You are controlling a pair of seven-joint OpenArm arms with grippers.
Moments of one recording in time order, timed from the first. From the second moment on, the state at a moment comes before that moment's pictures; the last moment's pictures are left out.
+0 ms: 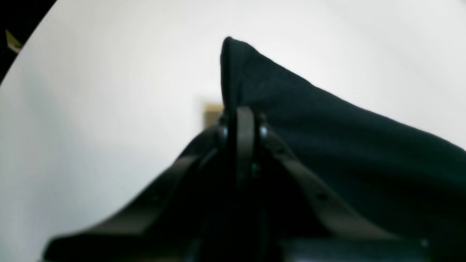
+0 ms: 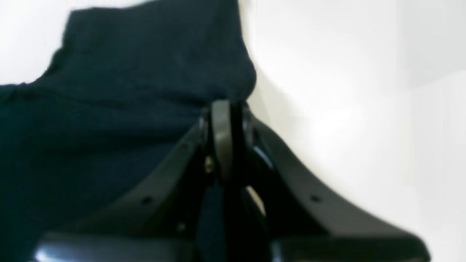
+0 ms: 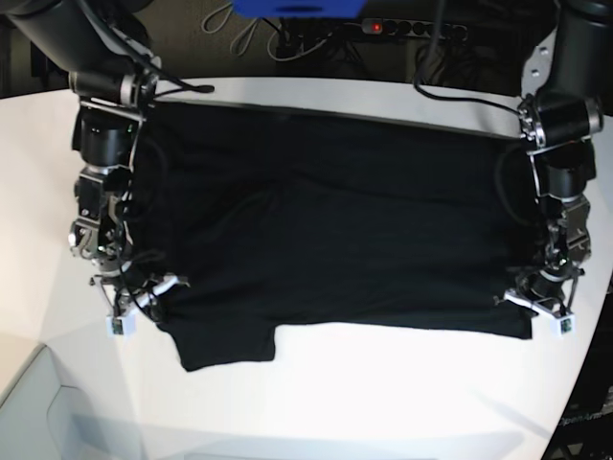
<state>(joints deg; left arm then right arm) -32.9 -21.4 -12.7 28.4 -9.8 -15.8 5.5 23.3 7.4 18.2 51.0 0.1 26.6 -16.4</state>
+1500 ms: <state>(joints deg) -7.8 -16.1 -28.4 74.5 -20.4 -15.9 29.5 -12.6 3.3 20.7 103.1 15.6 26.9 -25.1</state>
